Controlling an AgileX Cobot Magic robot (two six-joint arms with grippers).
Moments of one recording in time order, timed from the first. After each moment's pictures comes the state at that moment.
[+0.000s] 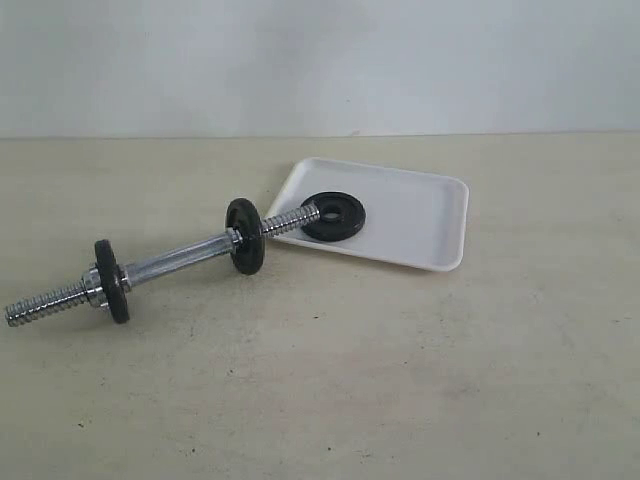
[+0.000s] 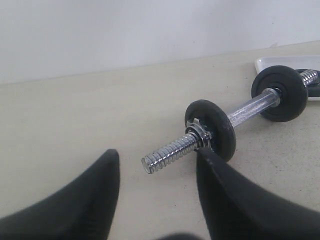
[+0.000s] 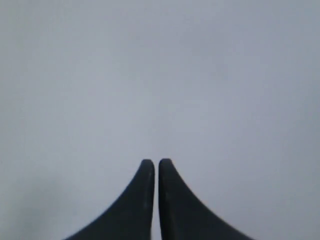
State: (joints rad) left arm -0.03 0.00 0.00 0.00 0.31 0.09; right arm -0.04 0.00 0.00 -0.03 -0.41 0.10
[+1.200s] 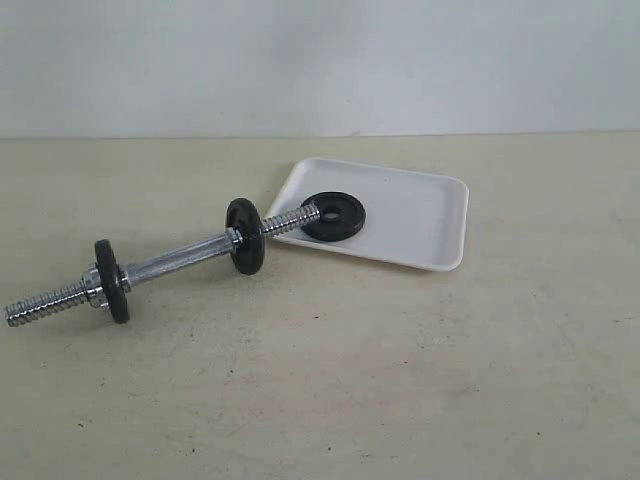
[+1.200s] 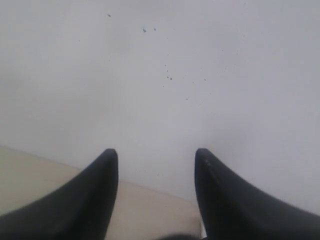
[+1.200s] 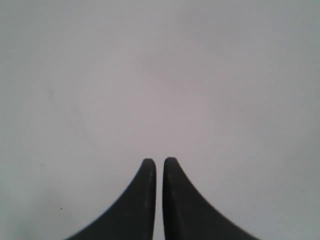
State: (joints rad) left arm -0.03 0.00 0.00 -0.32 -0.11 -0.06; right arm -0.04 0.00 0.00 -0.05 -0.42 0.97
